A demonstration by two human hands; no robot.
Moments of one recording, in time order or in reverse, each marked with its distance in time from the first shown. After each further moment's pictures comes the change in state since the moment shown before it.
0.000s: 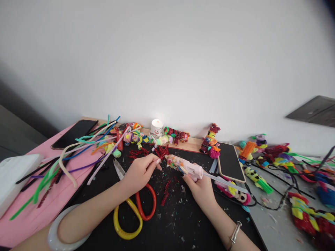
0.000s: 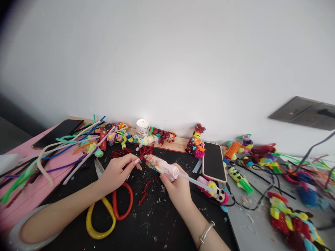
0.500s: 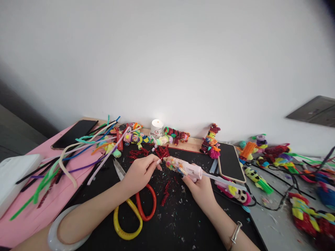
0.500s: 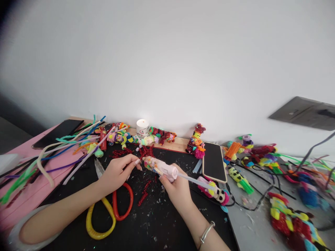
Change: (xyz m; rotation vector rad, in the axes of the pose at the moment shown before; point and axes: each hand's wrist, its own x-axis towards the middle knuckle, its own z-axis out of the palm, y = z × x) left_hand -0.001 0.000 0.000 -0.003 -0.006 0.009; right_hand -0.001 0.005 0.000 -0.034 -0.043 -0.017
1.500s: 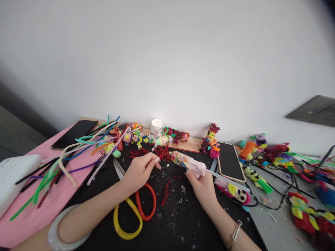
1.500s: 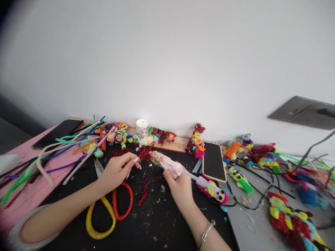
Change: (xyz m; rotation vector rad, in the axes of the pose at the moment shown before) left_hand 0.002 0.002 -0.002 -0.055 0.021 -0.081; right_hand 0.005 -0.003 -0.002 0.067 0.064 0.125
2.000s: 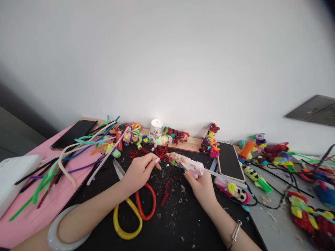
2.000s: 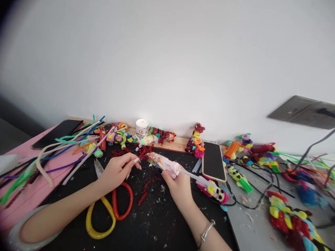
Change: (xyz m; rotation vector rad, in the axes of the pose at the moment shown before) left_hand -0.001 0.001 0.000 0.009 -0.005 0.023; right_hand 0.000 -0.004 -0.001 -0.038 -0.020 -0.037
